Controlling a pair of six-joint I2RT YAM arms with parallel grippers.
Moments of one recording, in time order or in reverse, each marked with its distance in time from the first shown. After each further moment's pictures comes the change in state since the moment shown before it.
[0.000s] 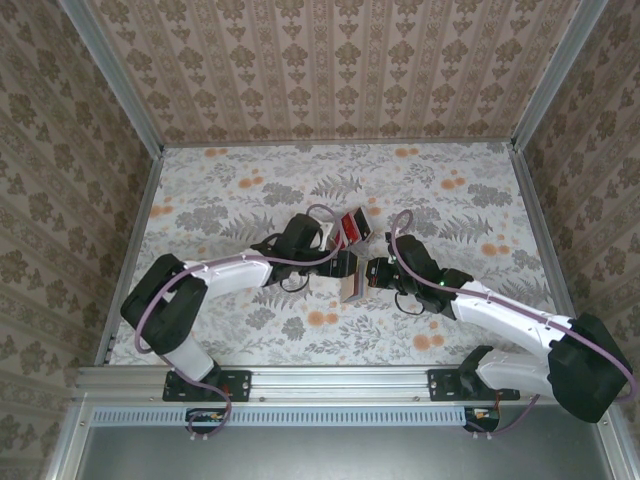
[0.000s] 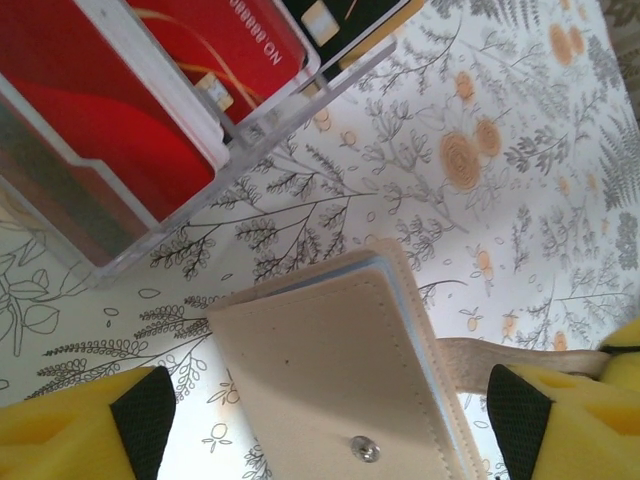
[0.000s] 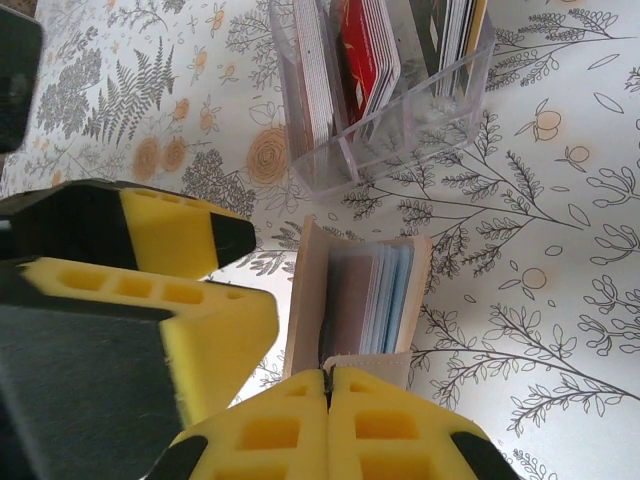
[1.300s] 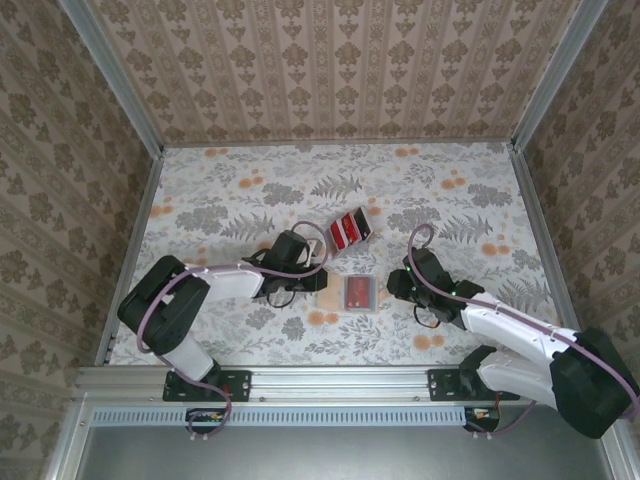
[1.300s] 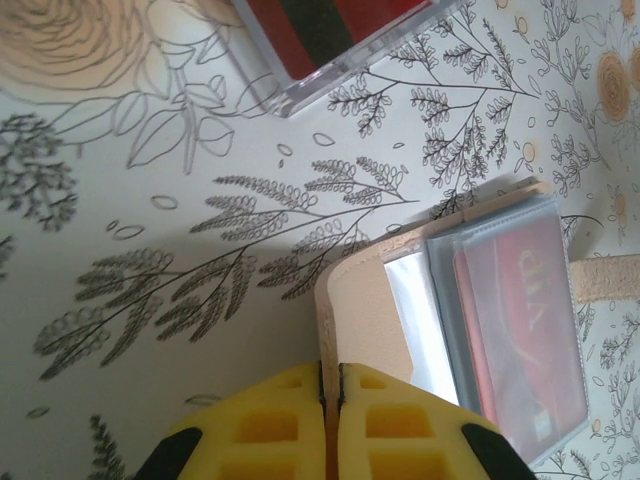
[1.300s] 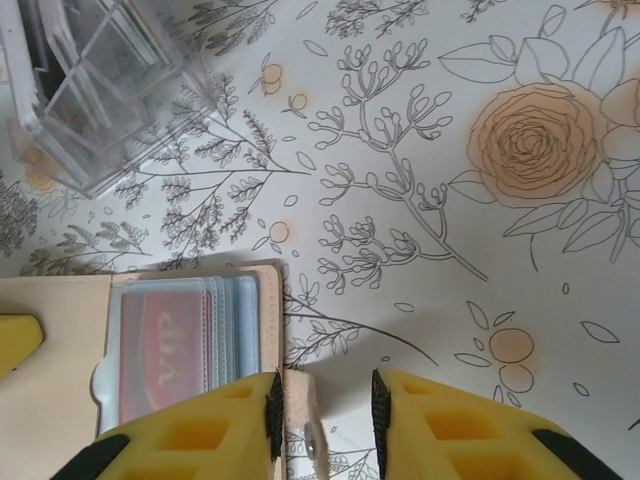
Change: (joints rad) left arm 0.051 -0.029 -0.190 0.046 -0.018 -0.035; right arm -0.090 -0.083 -0.143 -0.103 0.101 0.021
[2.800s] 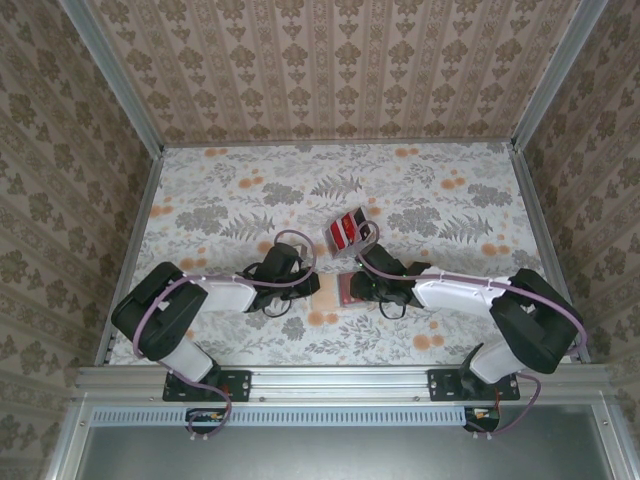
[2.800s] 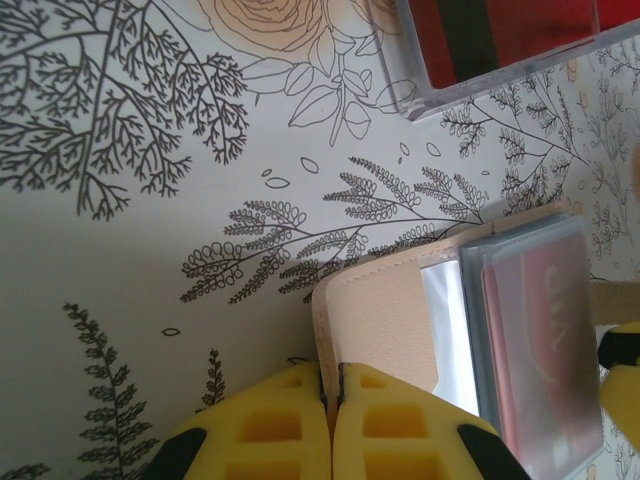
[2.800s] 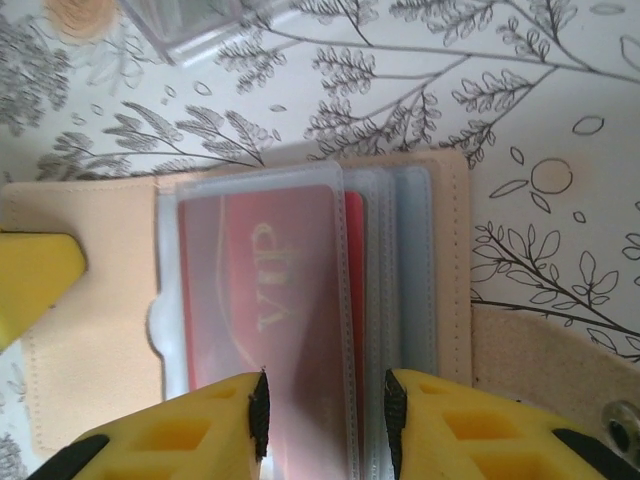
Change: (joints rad) left arm -0.003 -0.030 -0.147 0.195 -0.101 -0.211; right arm 0.189 0.427 0.248 0.011 -0.040 0.008
